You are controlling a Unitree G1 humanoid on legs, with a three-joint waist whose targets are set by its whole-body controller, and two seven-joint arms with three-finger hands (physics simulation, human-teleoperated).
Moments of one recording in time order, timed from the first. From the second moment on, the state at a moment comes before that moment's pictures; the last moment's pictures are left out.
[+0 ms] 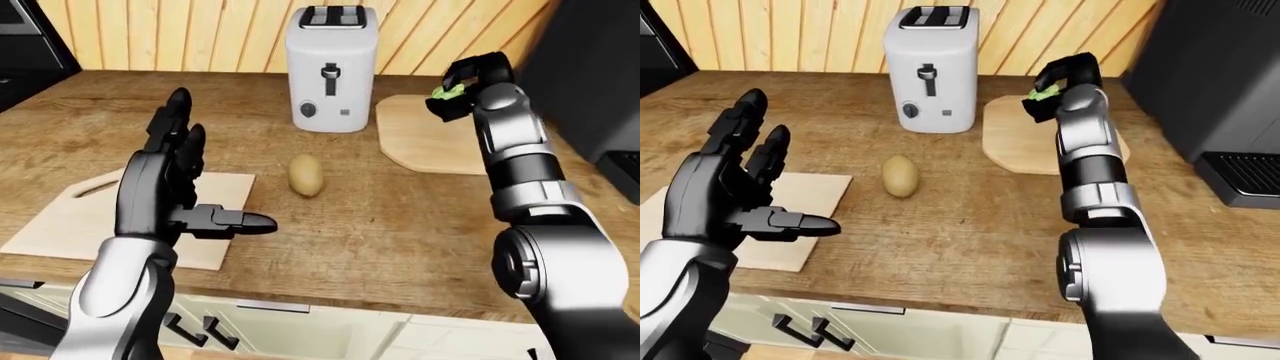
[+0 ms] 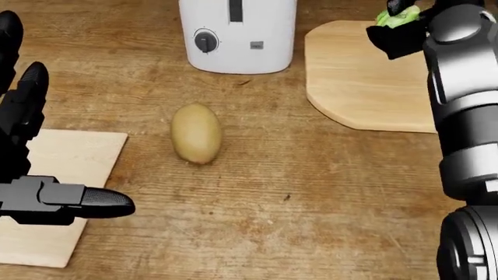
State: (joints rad) left arm -0.34 0.20 0.24 -0.90 -0.14 1.06 -0.08; right arm -1.25 -0.39 -0.13 0.94 -0.35 0.46 -0.08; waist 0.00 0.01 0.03
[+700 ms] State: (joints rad) left arm -0.33 0.21 0.25 -0.89 -0.15 1.04 -0.08; right arm -1.18 -0.41 -0.11 1.14 -0.36 0.30 -0.17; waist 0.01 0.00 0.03
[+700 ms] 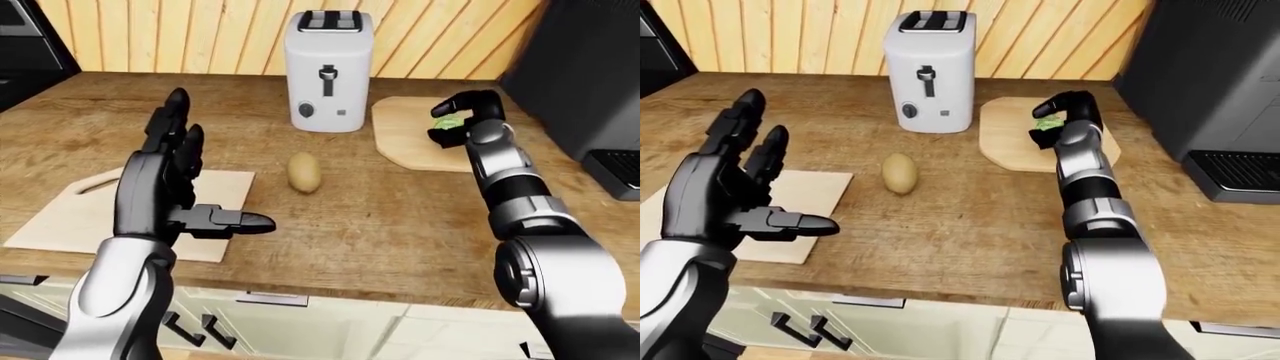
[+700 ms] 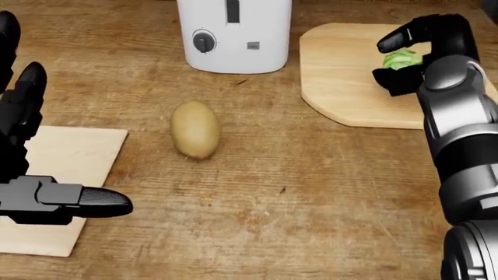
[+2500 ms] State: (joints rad) left arm -0.67 -0.01 -0.13 -0.44 0.74 1.02 -0.65; right arm -1.00 -0.39 -0.12 0.12 -0.46 0.78 0.24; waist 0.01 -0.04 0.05
